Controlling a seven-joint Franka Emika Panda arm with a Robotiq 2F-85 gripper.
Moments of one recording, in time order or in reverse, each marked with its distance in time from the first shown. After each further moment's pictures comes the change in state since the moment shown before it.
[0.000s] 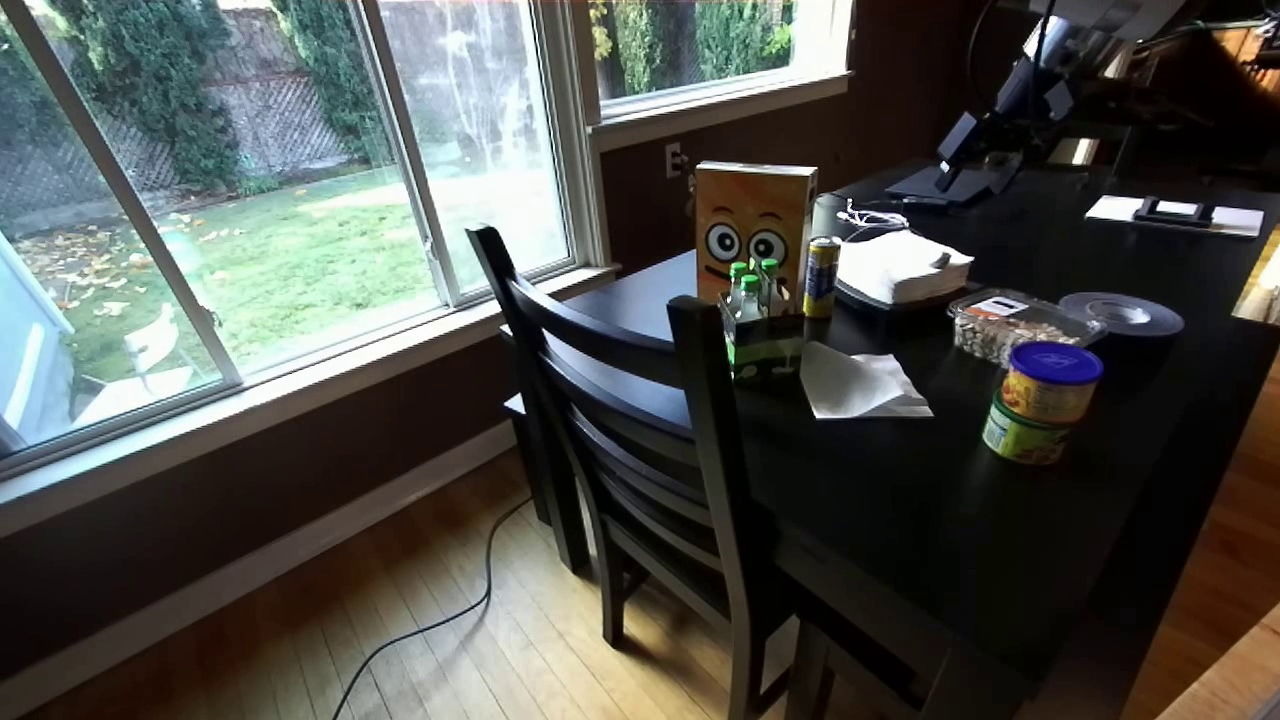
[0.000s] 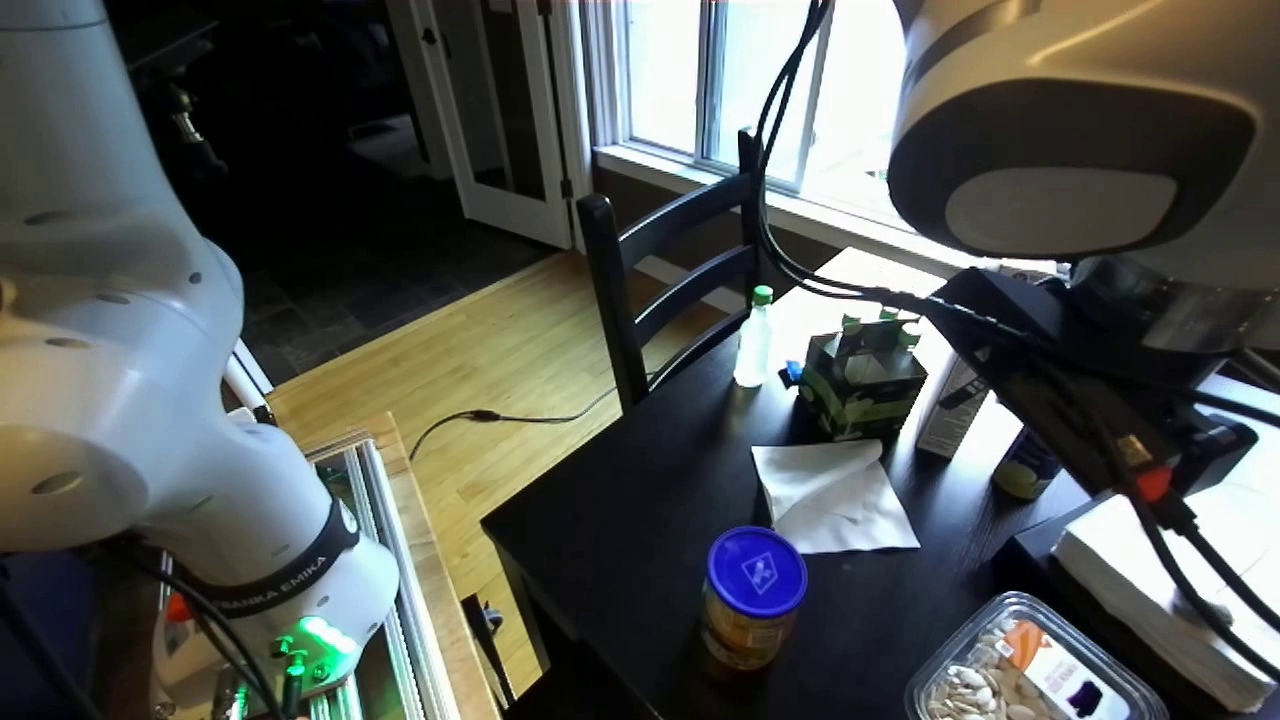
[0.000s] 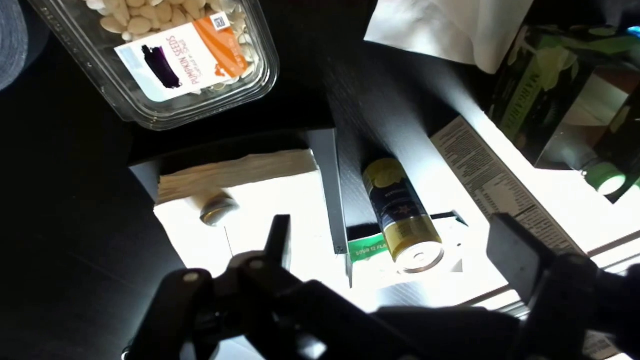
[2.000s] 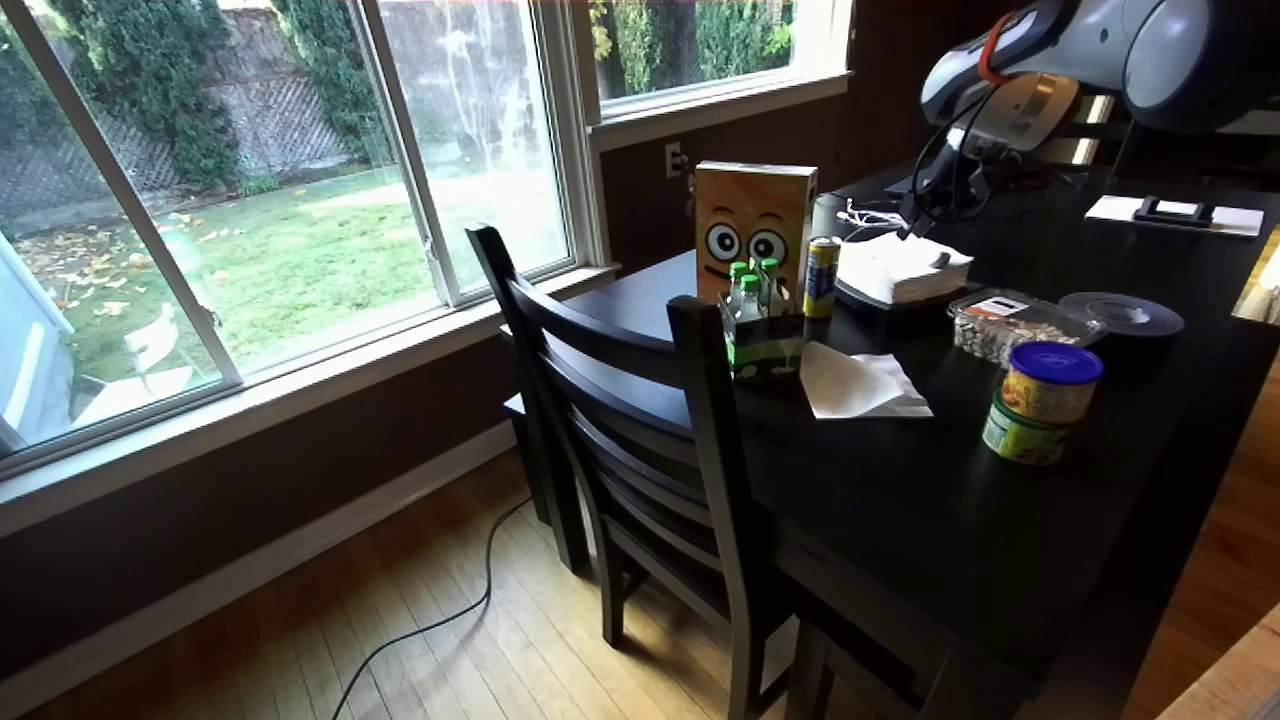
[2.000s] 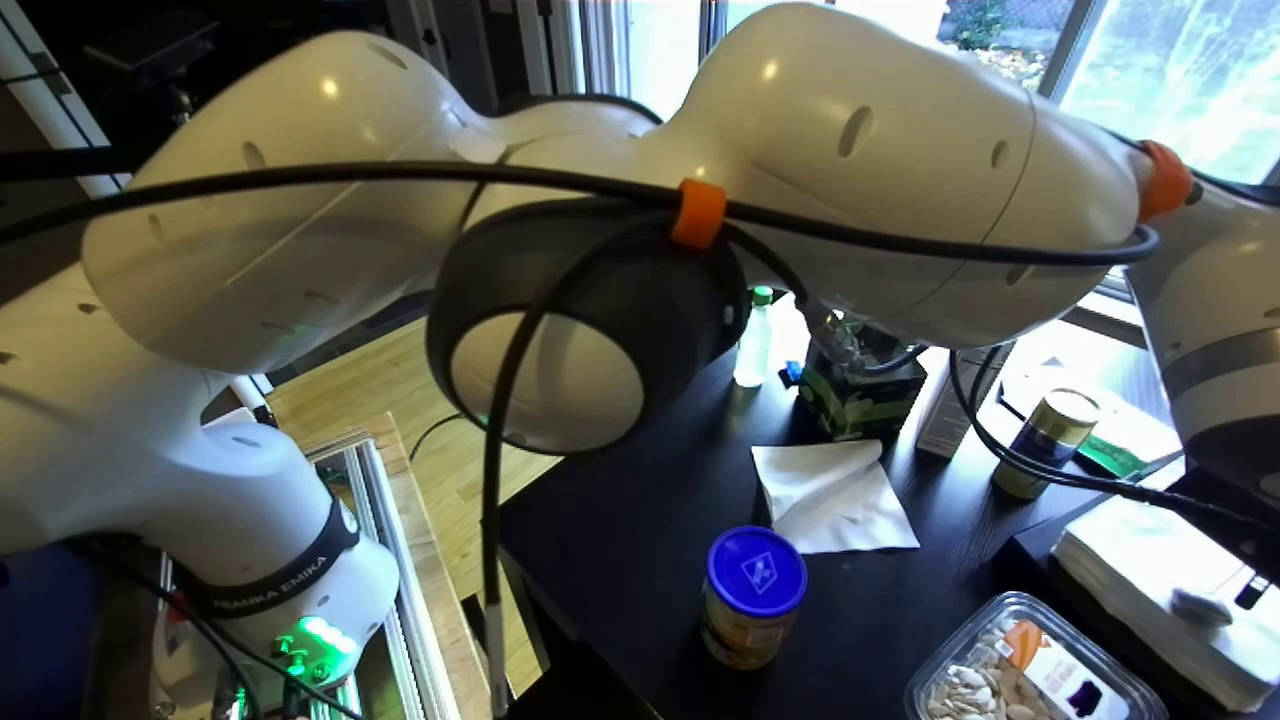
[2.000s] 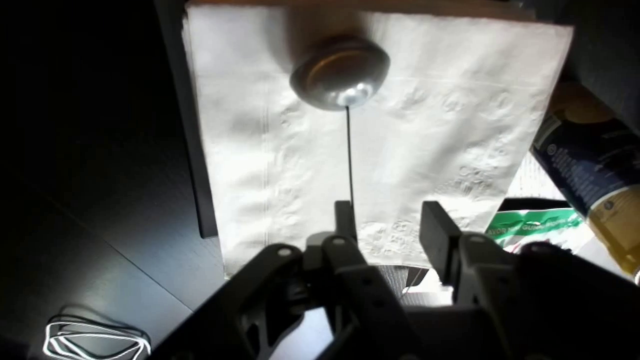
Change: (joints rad) arm -0.381 0.828 0.379 1.040 -0.163 -0.150 -0.078
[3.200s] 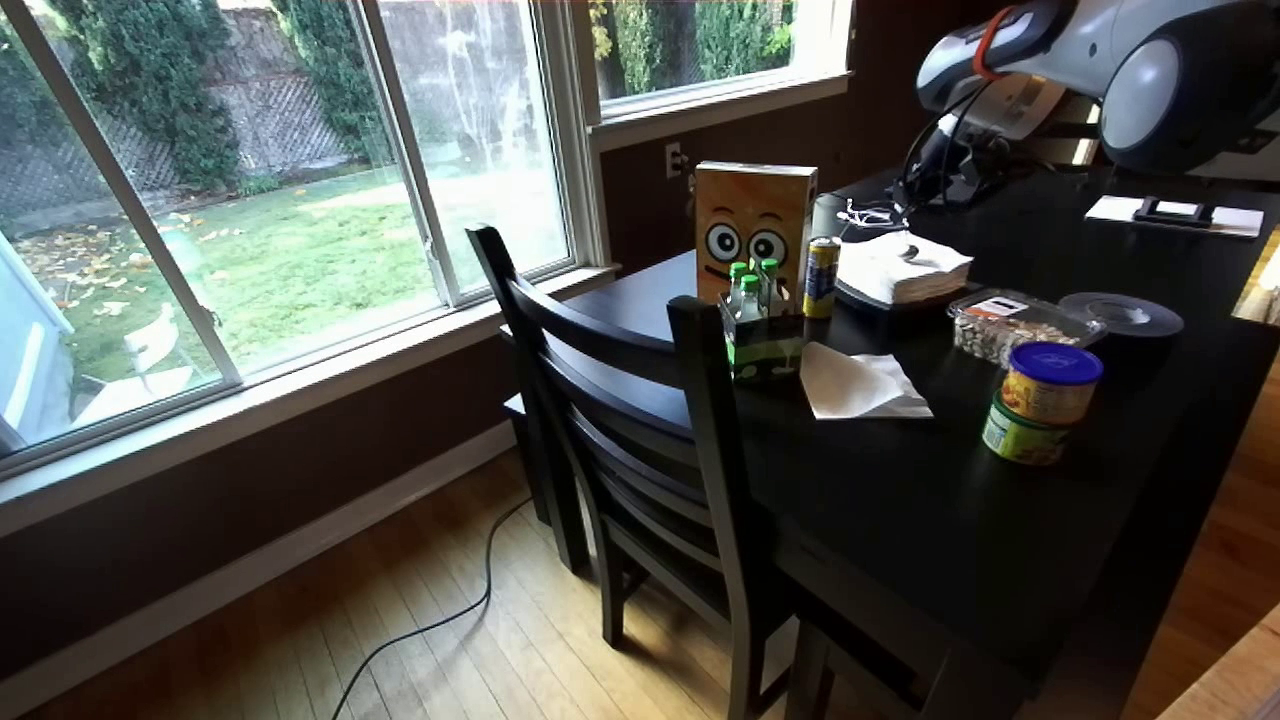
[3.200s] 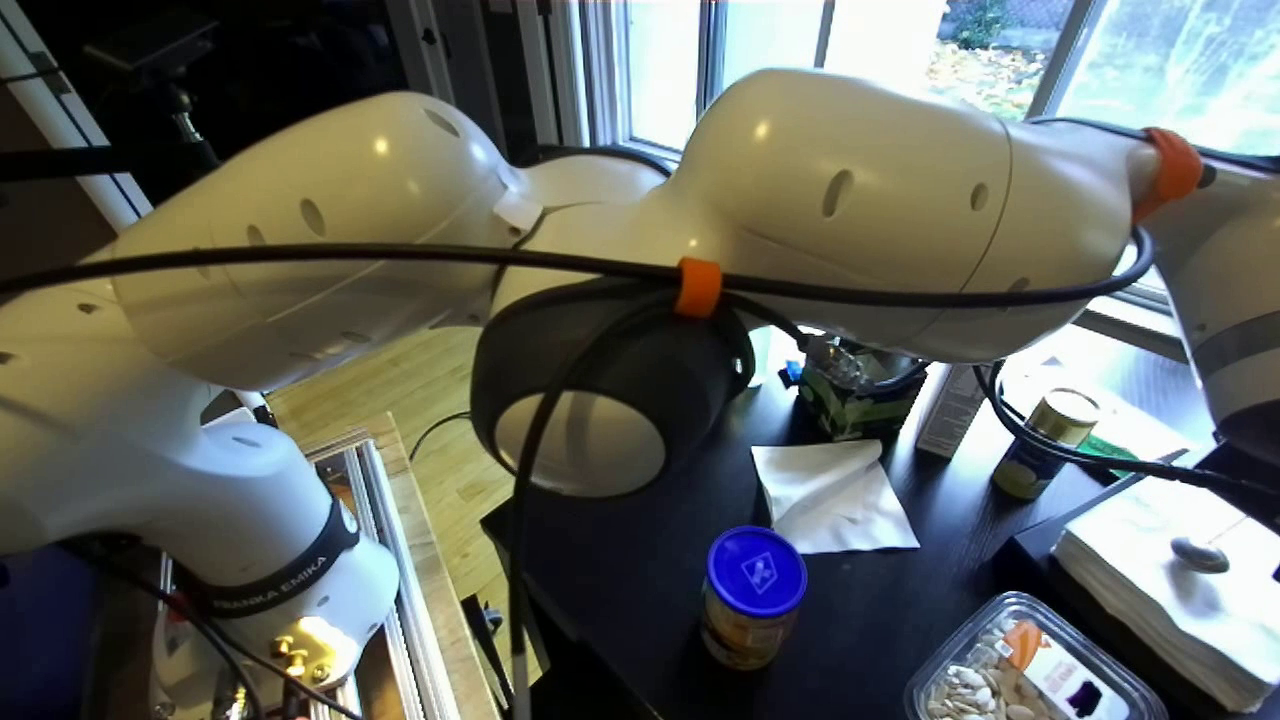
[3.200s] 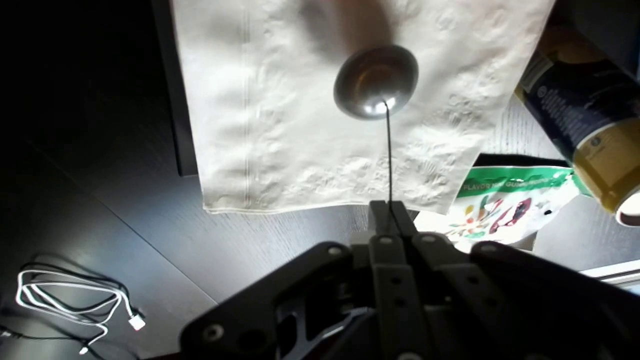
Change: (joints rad) arm -0.003 0.097 0.037 0.210 0.001 -0.067 -0.015
